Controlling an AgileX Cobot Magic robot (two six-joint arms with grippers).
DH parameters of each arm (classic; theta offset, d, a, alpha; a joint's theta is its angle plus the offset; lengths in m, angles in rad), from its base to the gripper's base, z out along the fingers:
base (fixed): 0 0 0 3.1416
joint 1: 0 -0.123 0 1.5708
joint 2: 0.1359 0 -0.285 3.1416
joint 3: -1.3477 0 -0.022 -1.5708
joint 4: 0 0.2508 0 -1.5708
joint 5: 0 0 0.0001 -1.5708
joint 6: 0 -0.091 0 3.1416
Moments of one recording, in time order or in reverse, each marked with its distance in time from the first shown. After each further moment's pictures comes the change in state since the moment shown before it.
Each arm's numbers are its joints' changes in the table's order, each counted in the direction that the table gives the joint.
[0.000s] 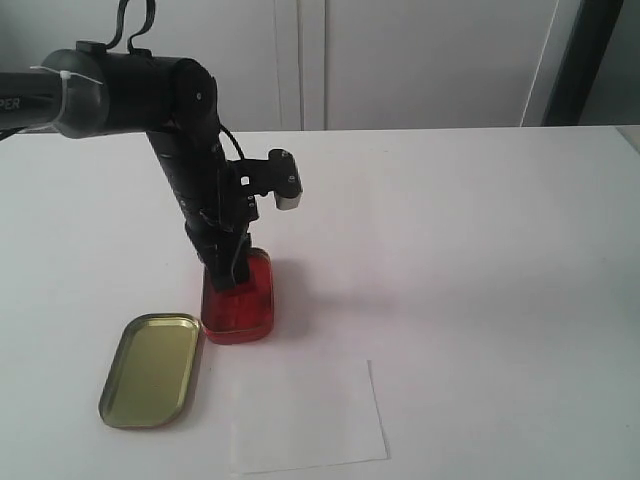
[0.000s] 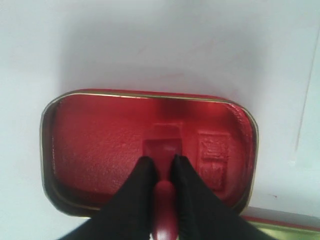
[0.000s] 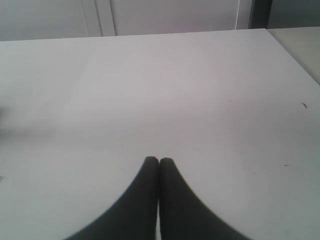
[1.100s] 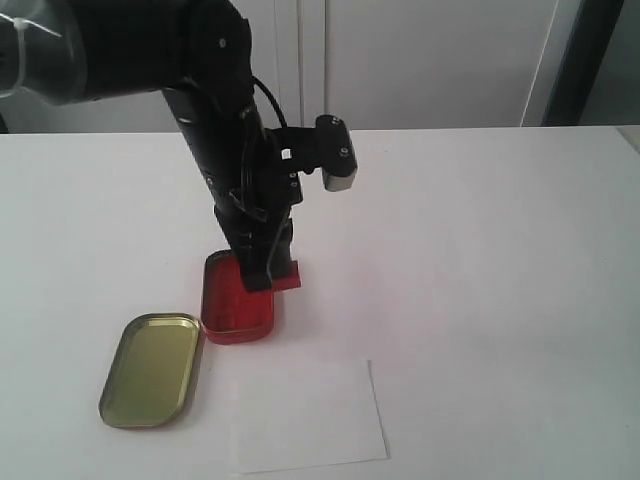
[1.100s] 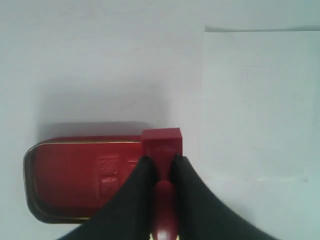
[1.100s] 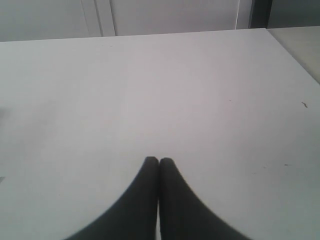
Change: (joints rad) left arm 0.163 -0.174 -0.012 0.005 0.086 0.093; right arm 0.000 0.000 0.000 0.000 0.000 -0.004
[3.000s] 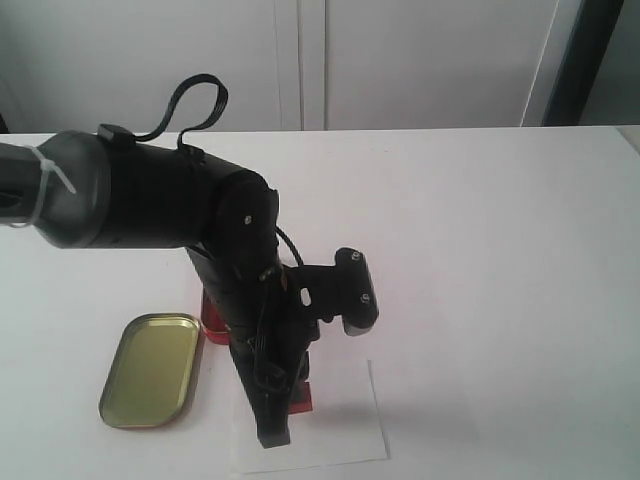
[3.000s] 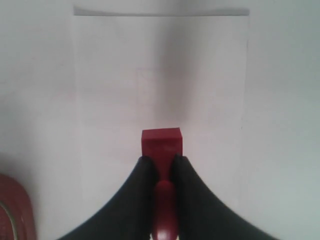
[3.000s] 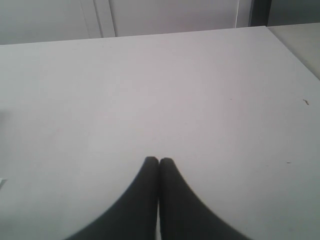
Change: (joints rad) left arm 0.163 -0.051 -0.404 -0.021 -0.315 0.111; right arm 0.000 0.000 0.000 0.000 0.000 -0.019
